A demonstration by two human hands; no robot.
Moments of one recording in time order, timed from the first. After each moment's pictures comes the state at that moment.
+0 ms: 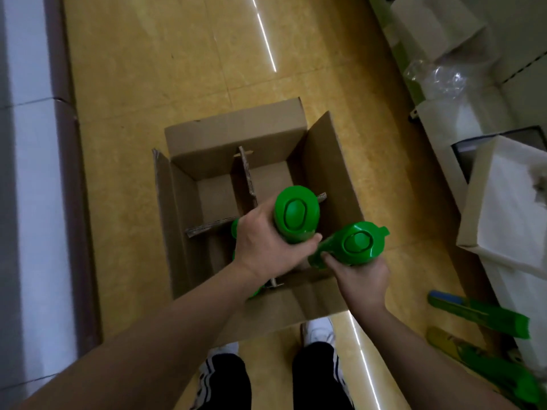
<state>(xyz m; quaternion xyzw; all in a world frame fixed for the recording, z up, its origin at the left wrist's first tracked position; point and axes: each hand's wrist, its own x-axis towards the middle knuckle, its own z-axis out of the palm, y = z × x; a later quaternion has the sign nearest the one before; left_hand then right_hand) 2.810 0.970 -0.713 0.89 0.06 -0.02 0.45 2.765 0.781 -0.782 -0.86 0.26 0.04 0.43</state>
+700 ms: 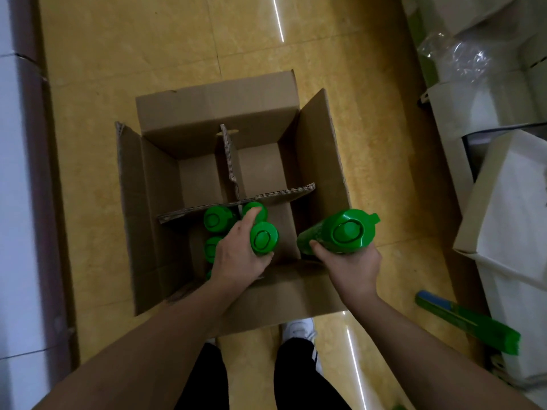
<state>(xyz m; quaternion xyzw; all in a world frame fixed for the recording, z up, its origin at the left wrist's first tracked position) 2.788 0.956 -0.824 0.90 0.16 -0.19 0.35 2.801 0.743 -0.823 -0.86 0.24 0.08 0.44</state>
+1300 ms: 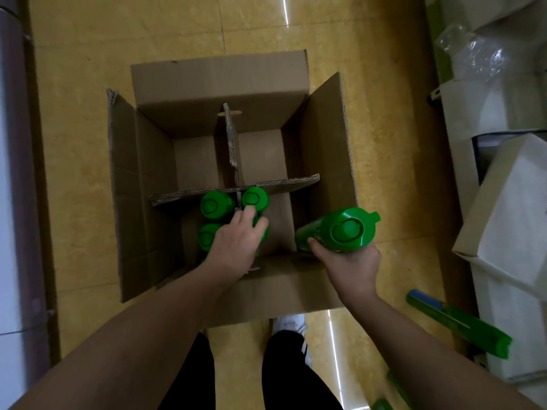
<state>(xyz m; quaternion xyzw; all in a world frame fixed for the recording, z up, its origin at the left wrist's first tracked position) 2.789 0.965 -0.856 0.97 -0.07 -0.23 0.09 2.798 0.750 -0.825 -0.86 0.23 0.11 0.45</state>
